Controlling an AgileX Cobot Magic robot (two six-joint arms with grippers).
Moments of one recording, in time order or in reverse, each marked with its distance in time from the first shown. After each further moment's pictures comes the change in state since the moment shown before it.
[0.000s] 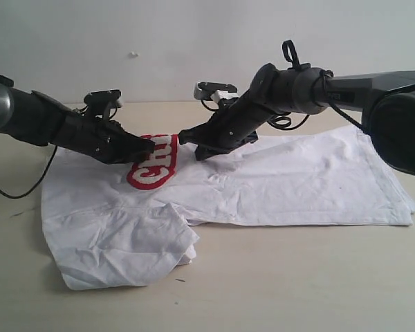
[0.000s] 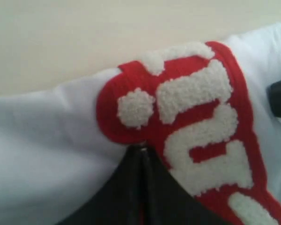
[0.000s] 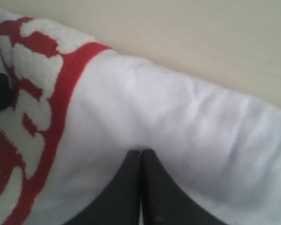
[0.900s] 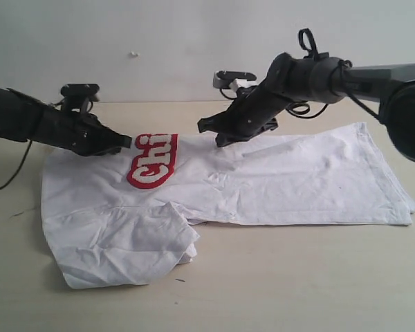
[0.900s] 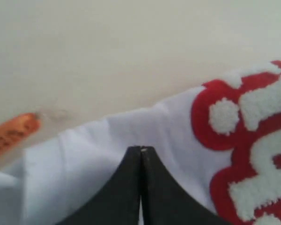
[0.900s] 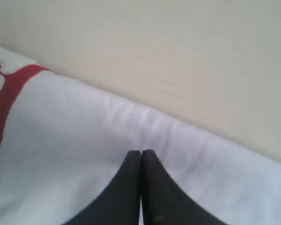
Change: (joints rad) left arm 0.086 -0.037 0.008 -0.066 -0.056 0.180; right arm -0.070 -0.034 -0.024 -0.123 0.011 0.068
